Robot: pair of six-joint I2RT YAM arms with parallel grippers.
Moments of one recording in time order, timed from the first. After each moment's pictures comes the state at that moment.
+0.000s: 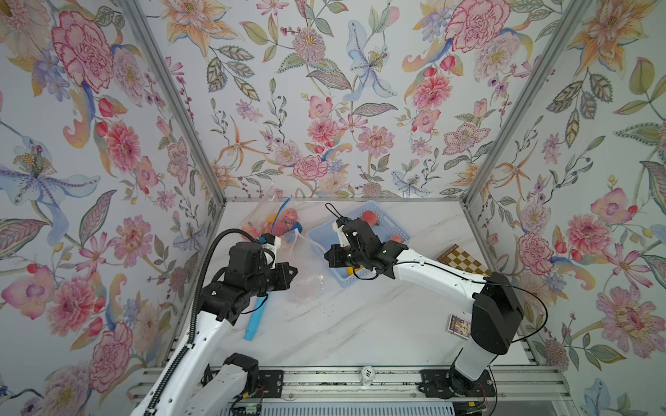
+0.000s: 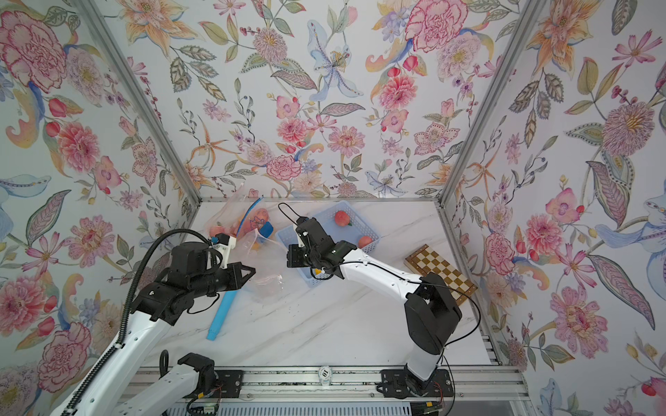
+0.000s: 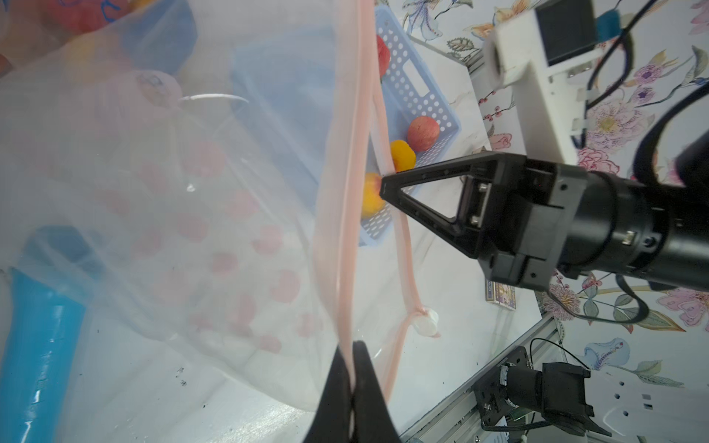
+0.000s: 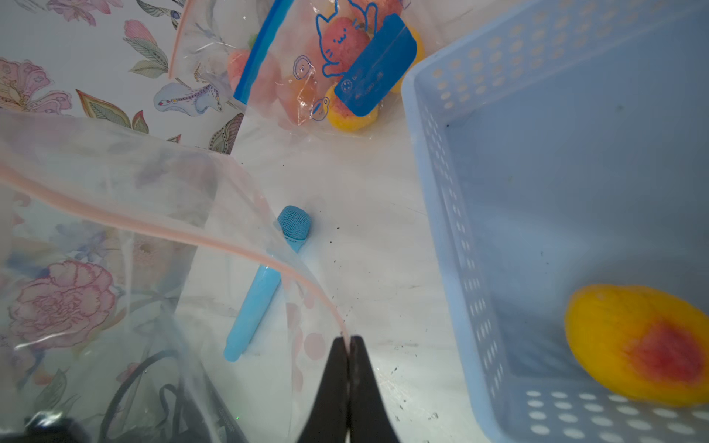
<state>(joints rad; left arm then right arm) -0.31 0.90 0.91 -0.73 0.37 -0.46 0.85 1.73 1.38 -0.34 -0.15 0.66</state>
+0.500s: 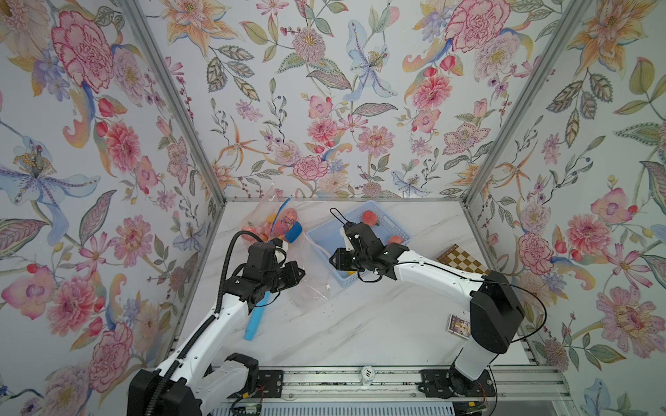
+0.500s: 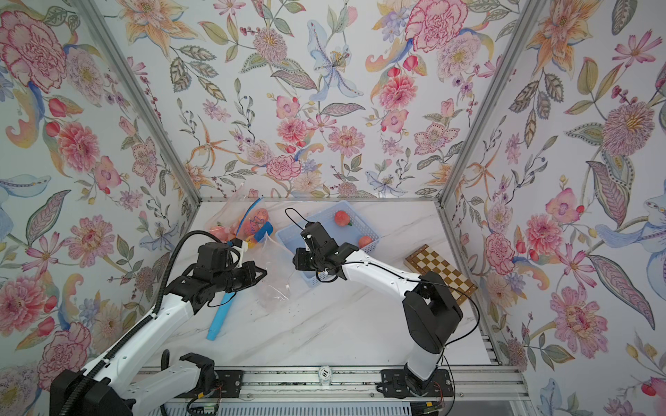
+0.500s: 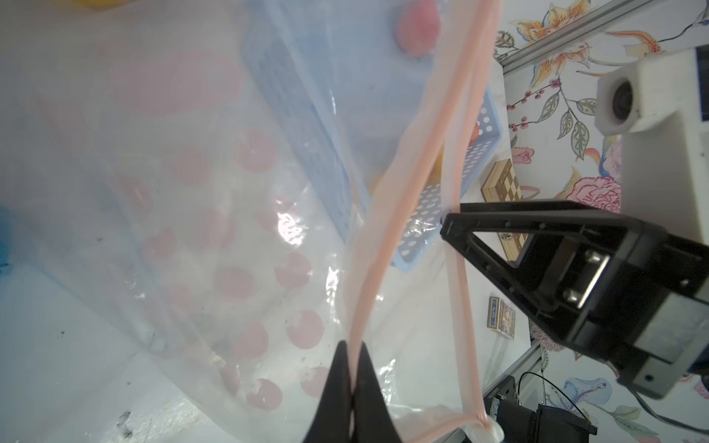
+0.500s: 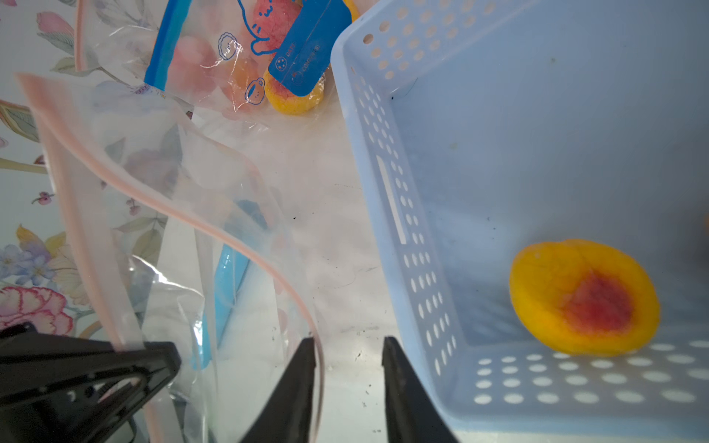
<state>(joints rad) -0.31 1.06 0.77 -0.46 0.39 -0.60 0.82 1.73 1.33 -0.36 -0.12 0.68</state>
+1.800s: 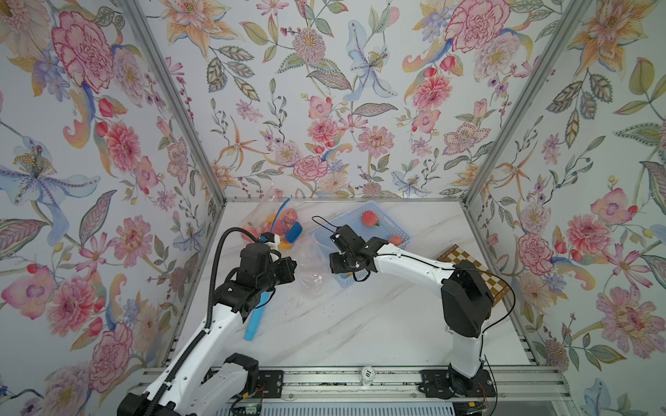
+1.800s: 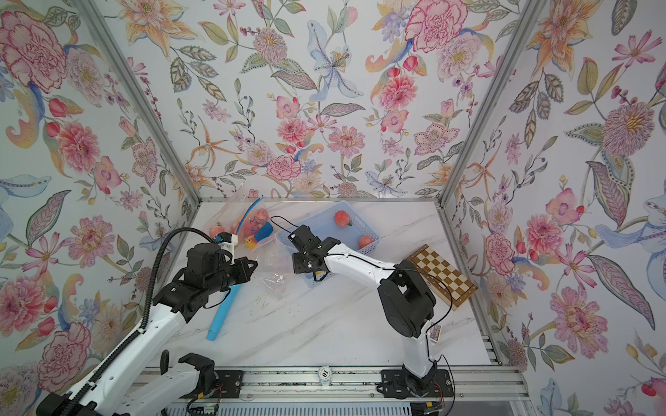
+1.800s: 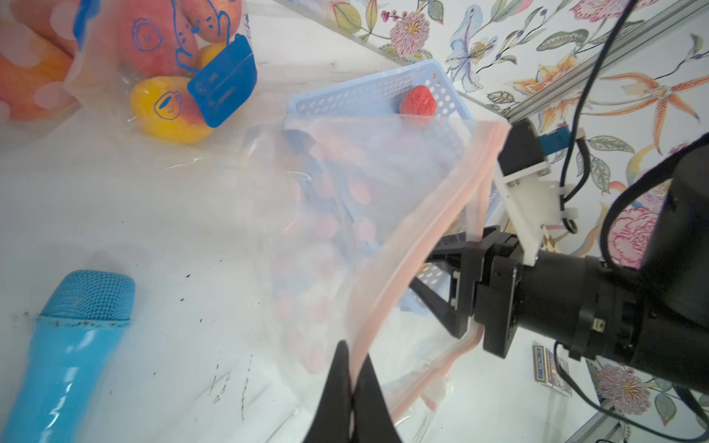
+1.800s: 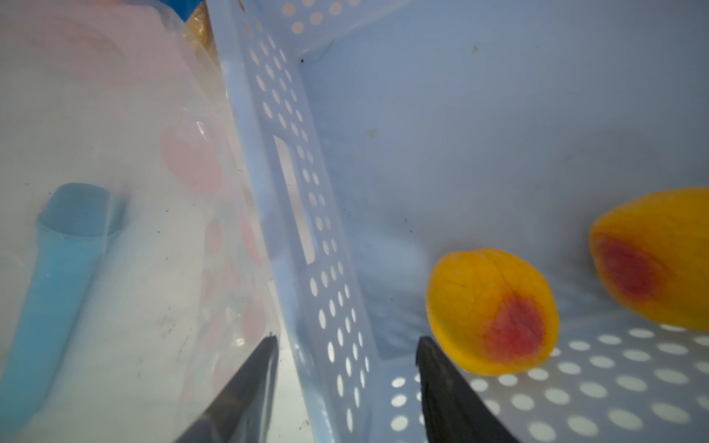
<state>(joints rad) -0.33 0.95 0.79 -0.48 0.19 -0.51 0.84 1.92 1.51 -0.62 0.09 0.55</state>
